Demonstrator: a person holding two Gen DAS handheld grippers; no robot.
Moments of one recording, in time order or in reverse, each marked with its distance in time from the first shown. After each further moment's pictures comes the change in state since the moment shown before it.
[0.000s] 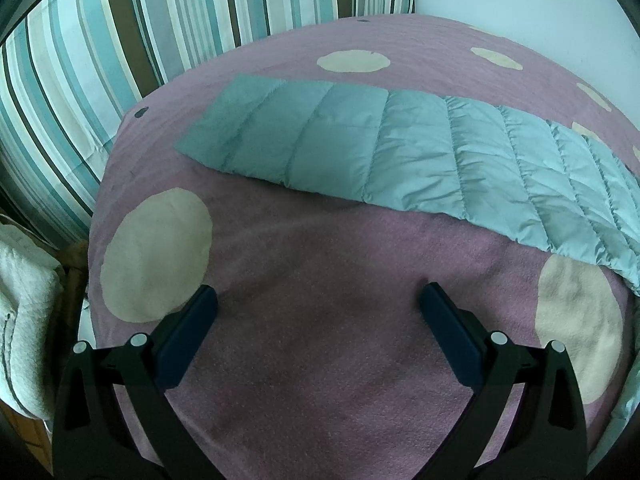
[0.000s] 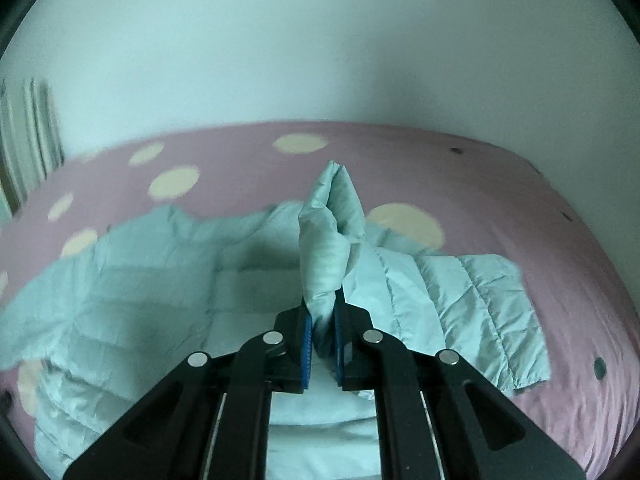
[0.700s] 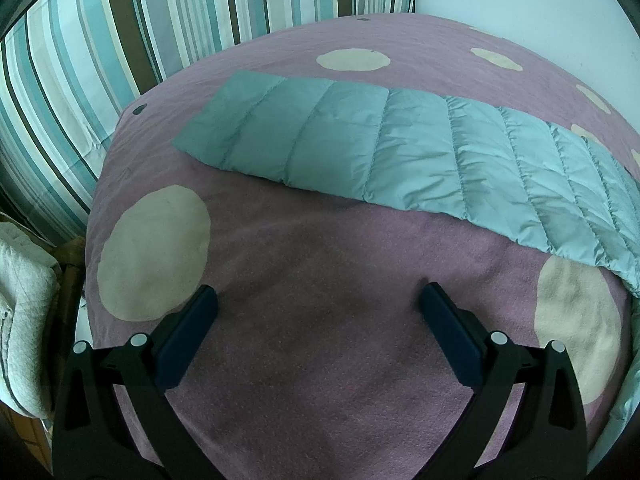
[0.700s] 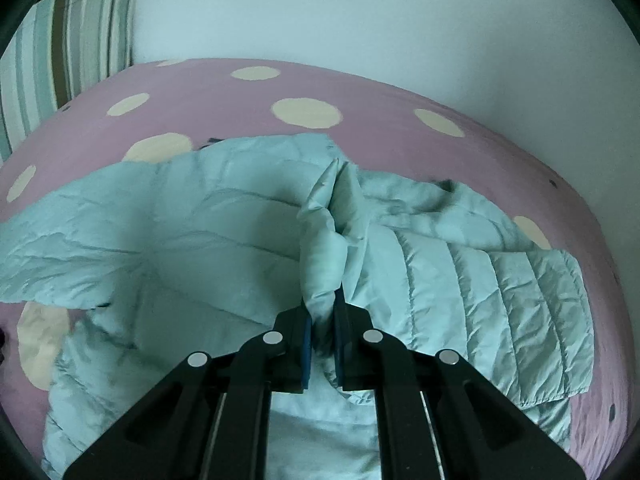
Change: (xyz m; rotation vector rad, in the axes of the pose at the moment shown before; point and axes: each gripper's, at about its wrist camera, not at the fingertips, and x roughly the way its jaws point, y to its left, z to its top) left arm 0.001 0.001 0.000 -0.003 0.001 -0.004; right arm 0.013 0.157 -0.023 -0.284 0.108 0.120
